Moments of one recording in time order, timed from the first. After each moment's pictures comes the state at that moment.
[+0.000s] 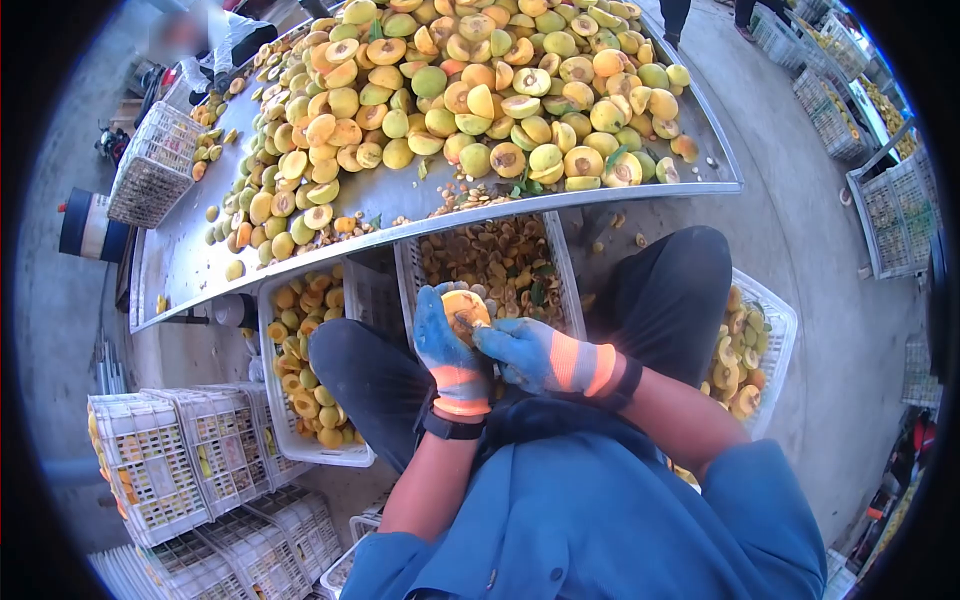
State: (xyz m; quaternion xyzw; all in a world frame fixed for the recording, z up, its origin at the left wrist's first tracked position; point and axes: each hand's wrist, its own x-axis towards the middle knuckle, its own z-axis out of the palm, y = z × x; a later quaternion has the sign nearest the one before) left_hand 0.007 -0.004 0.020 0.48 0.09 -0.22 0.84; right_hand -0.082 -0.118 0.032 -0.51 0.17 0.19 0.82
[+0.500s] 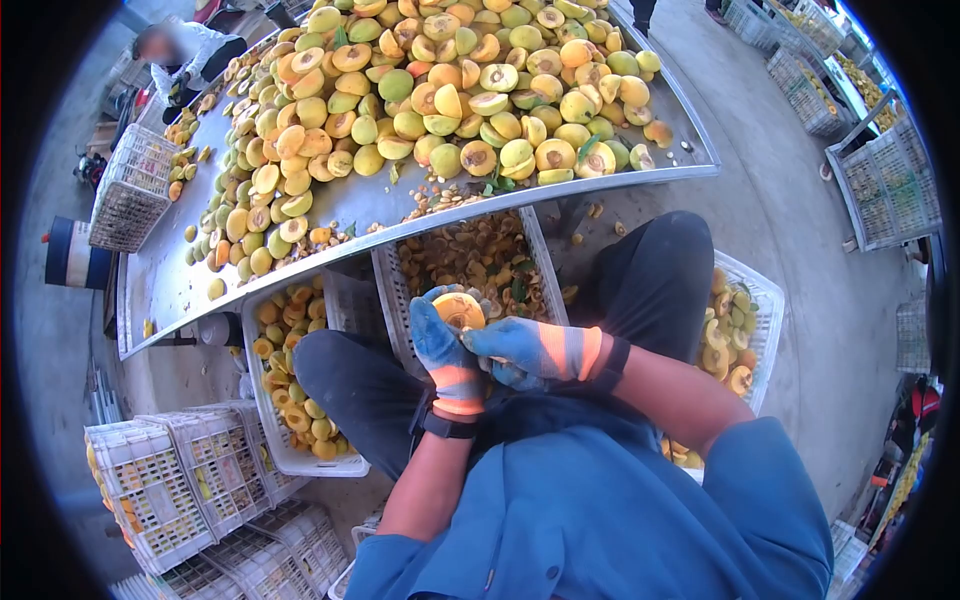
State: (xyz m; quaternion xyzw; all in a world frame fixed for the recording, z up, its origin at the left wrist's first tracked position) left_hand 0.002 -0.009 -0.015 0.51 0.00 -0.23 0.83; right_hand -0.083 -0.137 0.039 -0.45 0.21 0.29 0.82
